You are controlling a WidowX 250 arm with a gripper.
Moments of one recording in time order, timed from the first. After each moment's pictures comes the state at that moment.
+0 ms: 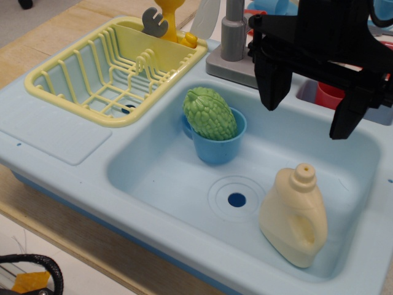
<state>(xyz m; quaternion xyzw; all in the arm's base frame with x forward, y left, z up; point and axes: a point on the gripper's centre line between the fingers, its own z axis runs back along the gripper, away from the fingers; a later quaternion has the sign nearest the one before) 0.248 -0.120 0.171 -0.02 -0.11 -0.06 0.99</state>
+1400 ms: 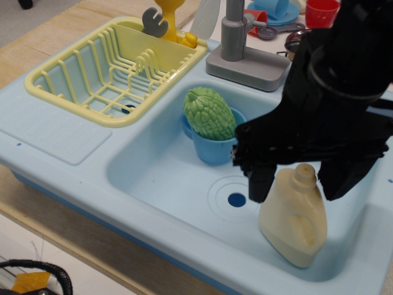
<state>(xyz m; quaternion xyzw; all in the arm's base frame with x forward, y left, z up) 0.206 -0.131 0.134 0.03 -0.08 0.32 0.94</state>
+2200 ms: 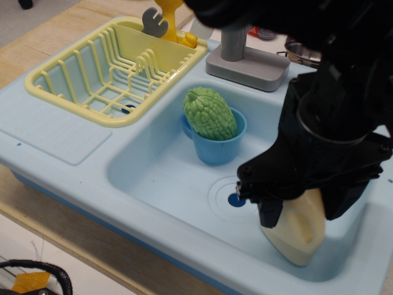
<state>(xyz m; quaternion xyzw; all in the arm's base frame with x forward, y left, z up) 0.209 -0.138 0.107 -0.01 -0.09 0.35 0.93</state>
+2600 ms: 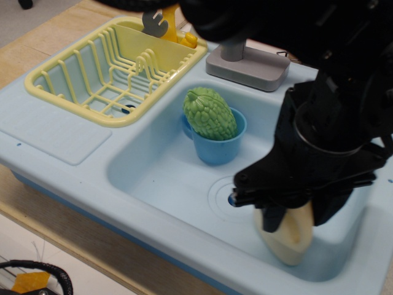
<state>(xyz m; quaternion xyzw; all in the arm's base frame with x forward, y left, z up) 0.205 -0.134 0.104 0.01 -0.09 0.35 0.93</state>
